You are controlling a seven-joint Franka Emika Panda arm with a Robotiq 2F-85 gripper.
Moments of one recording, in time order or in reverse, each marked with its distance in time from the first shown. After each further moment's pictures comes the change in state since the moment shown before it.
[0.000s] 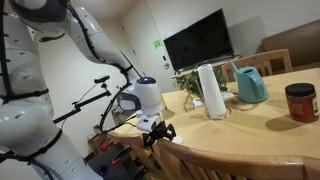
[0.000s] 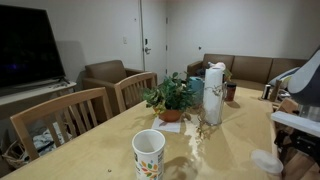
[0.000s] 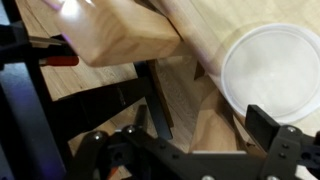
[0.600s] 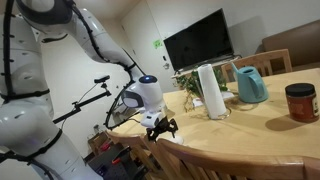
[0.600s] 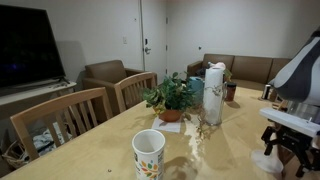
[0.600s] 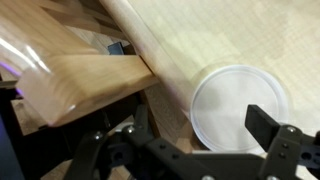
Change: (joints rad) arm -0.006 0.029 0.068 0.071 0.153 0.008 -0.067
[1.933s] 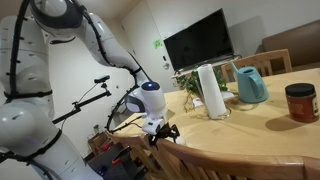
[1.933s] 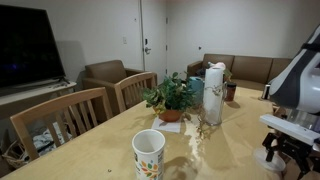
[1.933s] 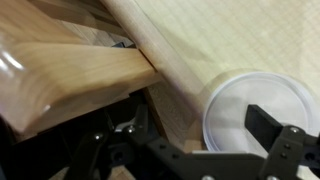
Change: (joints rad) arm -0.033 0.085 0.026 0.033 0.086 0.020 -0.061
